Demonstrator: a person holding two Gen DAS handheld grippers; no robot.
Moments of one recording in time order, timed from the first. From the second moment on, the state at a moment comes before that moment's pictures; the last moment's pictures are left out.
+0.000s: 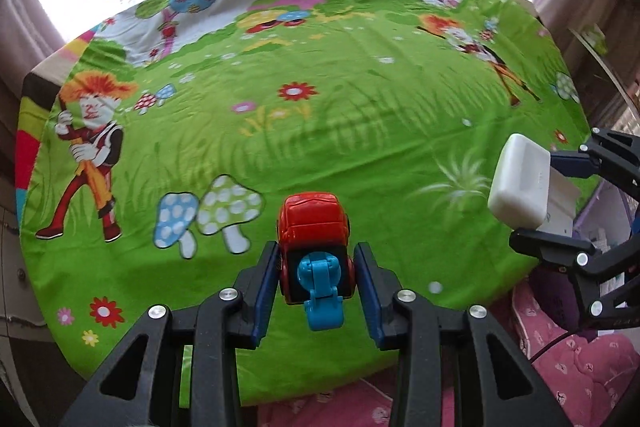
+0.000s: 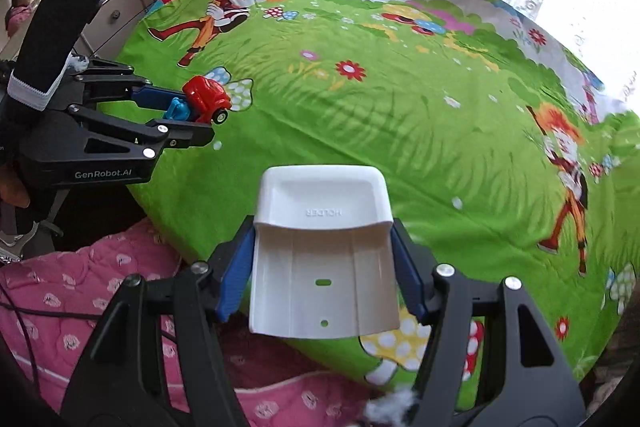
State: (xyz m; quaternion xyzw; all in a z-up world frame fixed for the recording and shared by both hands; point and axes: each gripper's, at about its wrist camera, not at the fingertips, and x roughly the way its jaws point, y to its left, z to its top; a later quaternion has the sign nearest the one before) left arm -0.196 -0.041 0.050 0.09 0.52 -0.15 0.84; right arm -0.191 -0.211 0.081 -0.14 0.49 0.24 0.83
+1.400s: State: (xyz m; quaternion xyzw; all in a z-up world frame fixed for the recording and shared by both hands) left arm -0.374 -0.382 0.069 0.33 0.35 -0.48 0.73; right arm -0.401 -0.524 0.055 0.09 0.54 -0.16 0.82
